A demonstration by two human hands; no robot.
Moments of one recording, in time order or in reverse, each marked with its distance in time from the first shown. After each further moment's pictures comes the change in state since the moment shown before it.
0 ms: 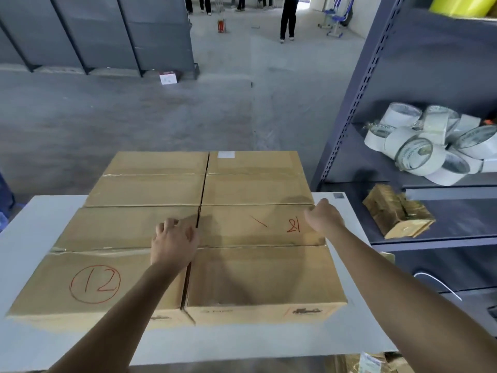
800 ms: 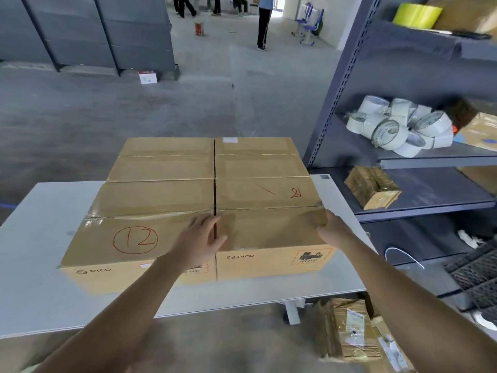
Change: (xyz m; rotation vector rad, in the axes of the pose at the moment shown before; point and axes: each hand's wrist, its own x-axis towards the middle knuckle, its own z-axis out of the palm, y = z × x) left_hand -0.079 -0.048 -0.021 -0.132 -0.220 0.473; right_hand -0.141 0.052 0.025 0.086 -0.084 -0.005
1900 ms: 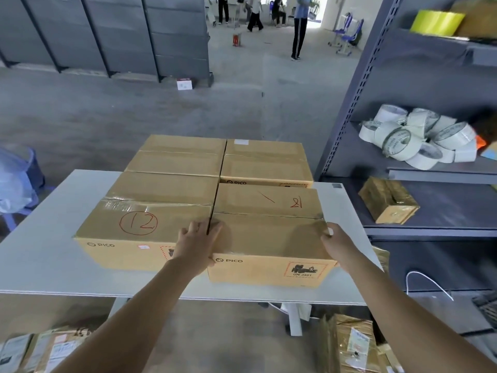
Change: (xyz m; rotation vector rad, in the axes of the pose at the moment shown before) left_hand -0.031 0.053 0.015 0.609 -0.140 -0.189; right_hand -0.009 0.032 -0.005 0.319 -0.068 0.007
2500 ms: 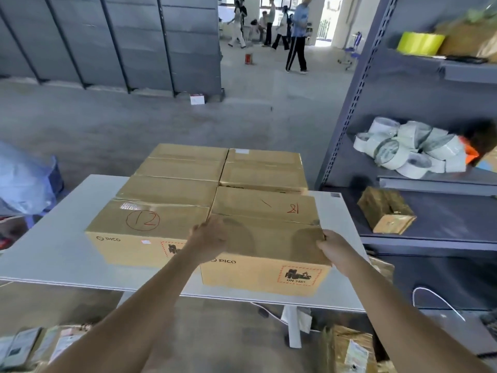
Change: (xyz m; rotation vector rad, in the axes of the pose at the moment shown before) left_hand -0.016 0.038 -0.049 -0.818 -0.028 -0.186; right_hand -0.018 0.005 -0.027 0.123 -0.138 -0.036
